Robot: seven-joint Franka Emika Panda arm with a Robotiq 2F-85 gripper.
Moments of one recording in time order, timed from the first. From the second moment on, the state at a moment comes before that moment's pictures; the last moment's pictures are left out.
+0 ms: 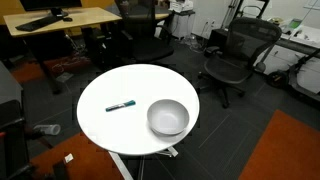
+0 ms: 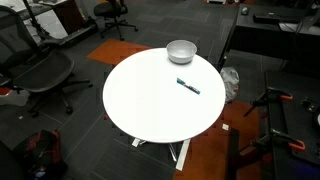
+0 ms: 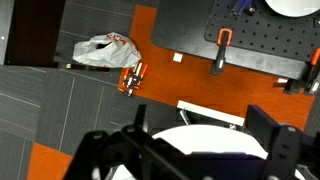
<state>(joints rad) -0.12 -0.66 -0.10 -2.61 -0.37 1.78 -0.31</state>
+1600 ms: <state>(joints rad) -0.07 -0.31 -0.09 -2.61 -0.24 2.33 -0.08</state>
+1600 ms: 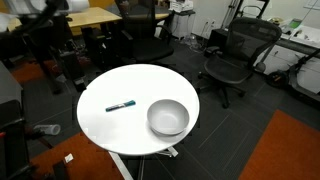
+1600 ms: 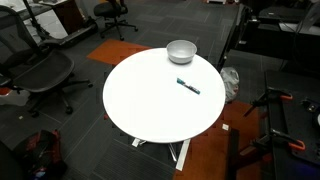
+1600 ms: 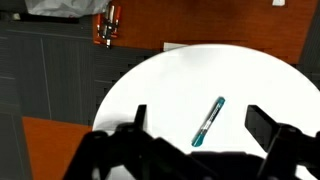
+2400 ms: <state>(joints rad) -0.05 0.09 -0.06 -2.50 -0.14 2.72 0.07</state>
